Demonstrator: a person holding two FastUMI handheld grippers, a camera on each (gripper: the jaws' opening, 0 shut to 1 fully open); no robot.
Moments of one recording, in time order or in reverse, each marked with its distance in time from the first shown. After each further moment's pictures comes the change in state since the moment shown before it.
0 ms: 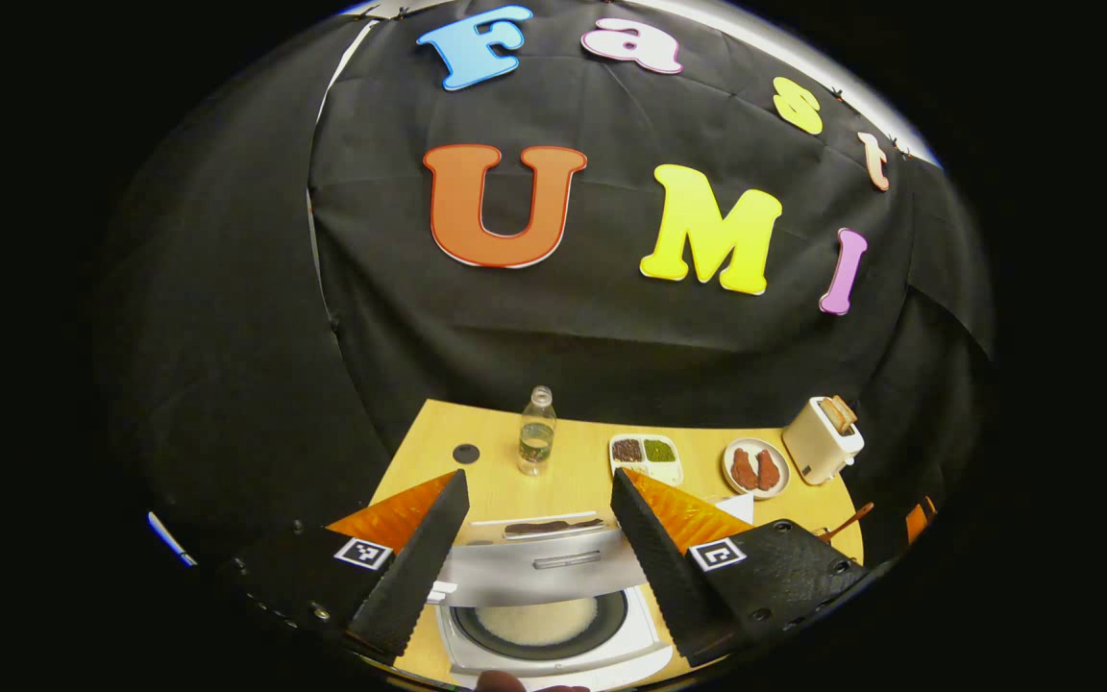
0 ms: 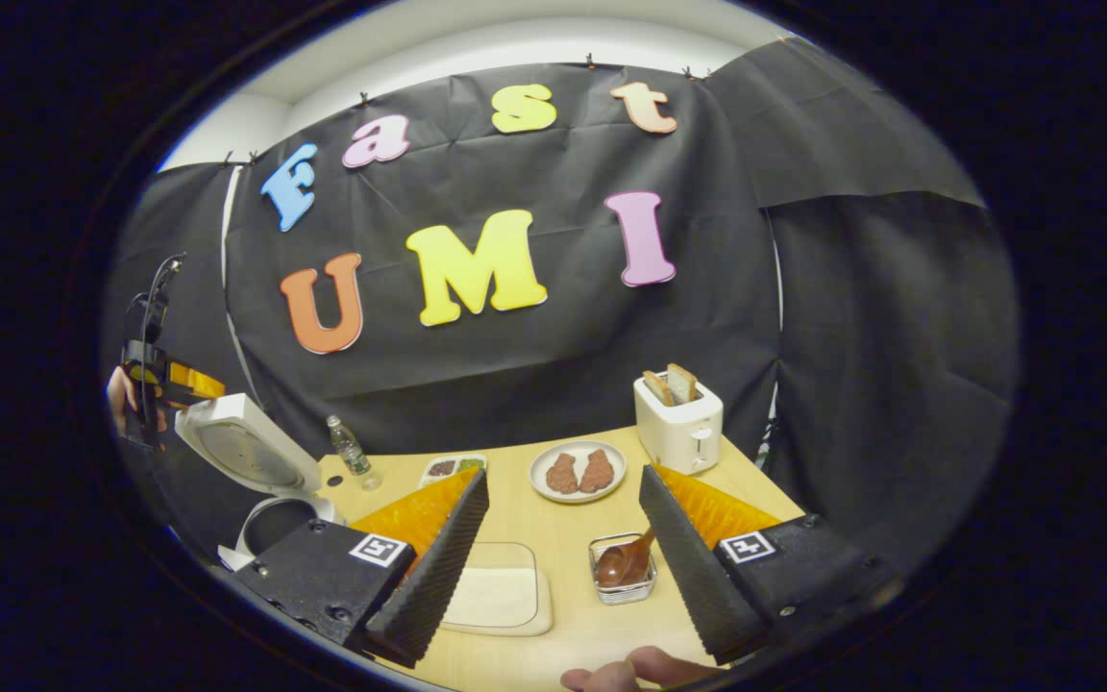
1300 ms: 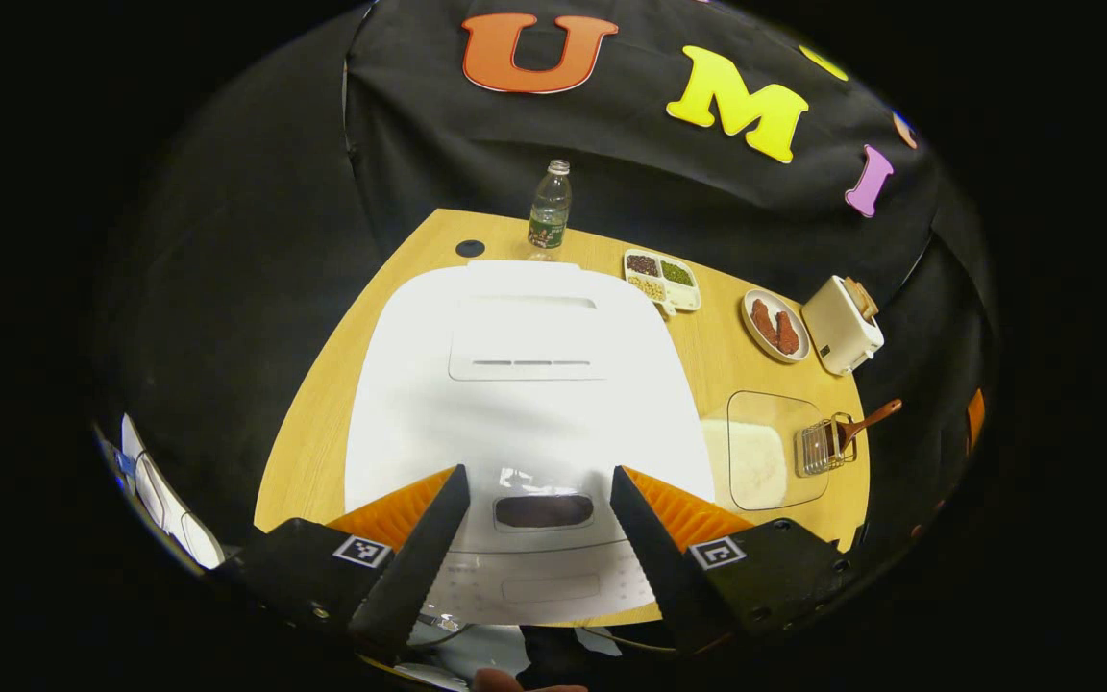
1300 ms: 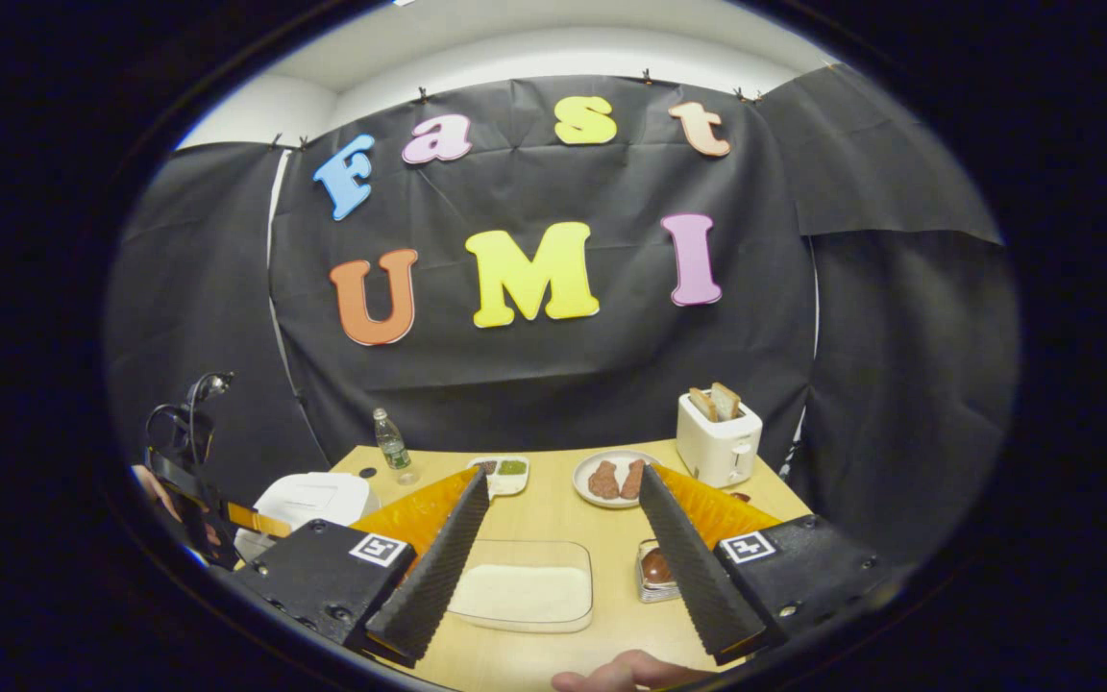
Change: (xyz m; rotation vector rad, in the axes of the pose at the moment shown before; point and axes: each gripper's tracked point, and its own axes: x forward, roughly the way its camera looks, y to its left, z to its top) left arm -0.012 -0.015 -0.216 -0.089 0.382 0.068; right arm -0.023 0.063 0.004 -0.058 -0.032 0.062
